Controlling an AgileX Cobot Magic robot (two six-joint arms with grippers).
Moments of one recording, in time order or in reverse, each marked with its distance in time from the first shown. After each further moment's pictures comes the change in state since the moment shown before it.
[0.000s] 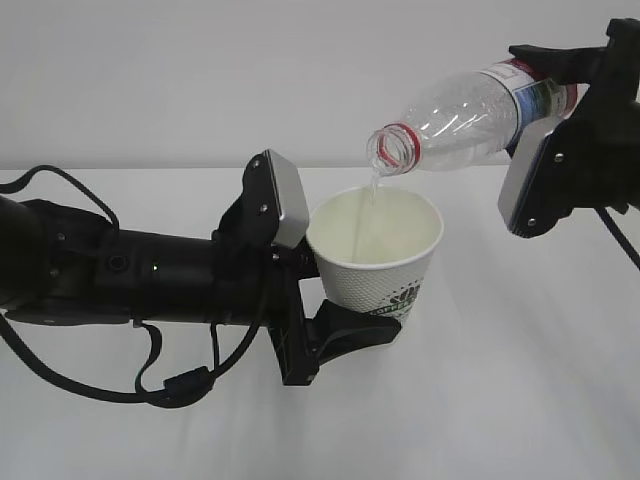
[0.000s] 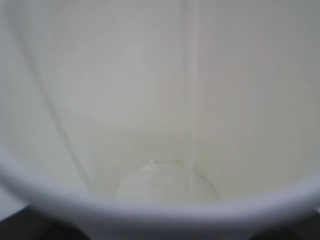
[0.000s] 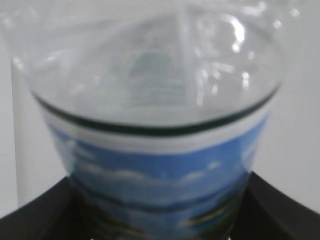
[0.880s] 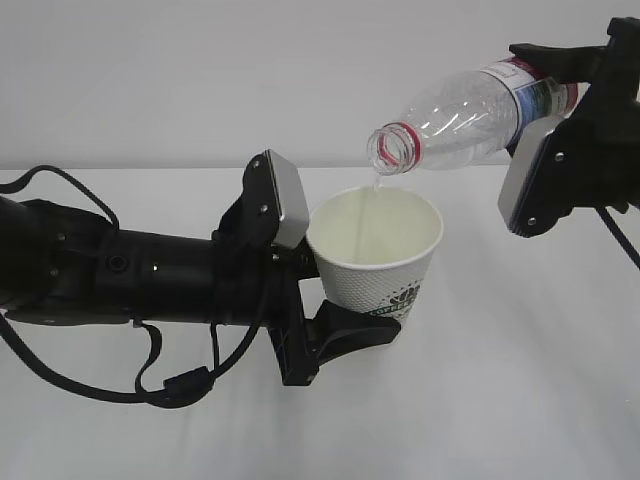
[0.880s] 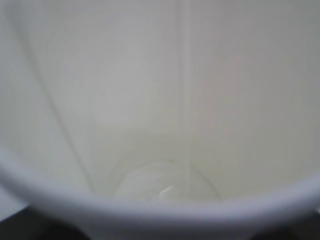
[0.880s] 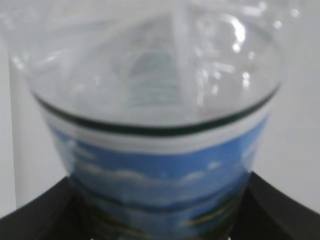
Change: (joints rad) left arm 0.000 0.000 0.000 0.000 0.002 0.000; right arm 0.000 0.000 0.000 0.000 -0.004 0.000
